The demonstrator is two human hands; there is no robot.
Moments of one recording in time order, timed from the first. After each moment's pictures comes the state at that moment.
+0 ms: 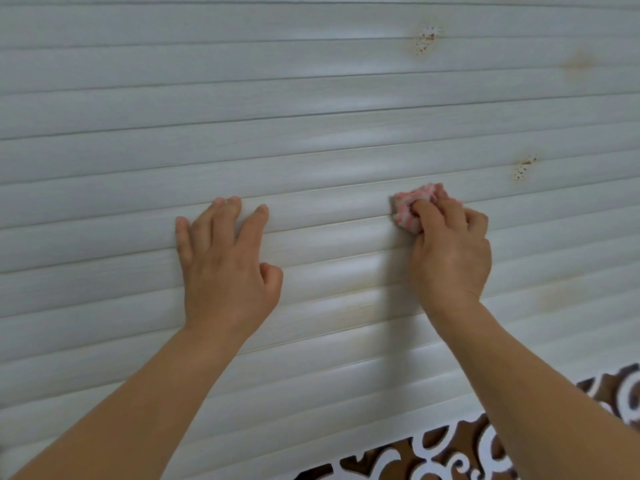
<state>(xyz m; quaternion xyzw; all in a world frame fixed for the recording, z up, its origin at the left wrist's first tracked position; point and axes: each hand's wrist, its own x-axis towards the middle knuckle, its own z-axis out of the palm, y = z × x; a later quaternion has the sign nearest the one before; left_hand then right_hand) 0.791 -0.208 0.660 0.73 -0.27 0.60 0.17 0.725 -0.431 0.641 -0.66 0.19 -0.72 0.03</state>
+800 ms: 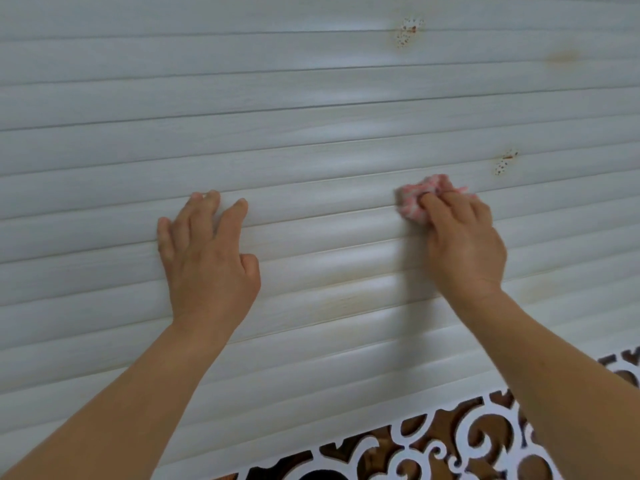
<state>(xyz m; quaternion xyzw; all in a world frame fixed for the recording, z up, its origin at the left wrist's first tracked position) 0.786 -0.218 0.656 0.72 -0.25 0.61 0.21 0.700 -0.480 0.636 -0.73 0.15 -0.67 -0.01</state>
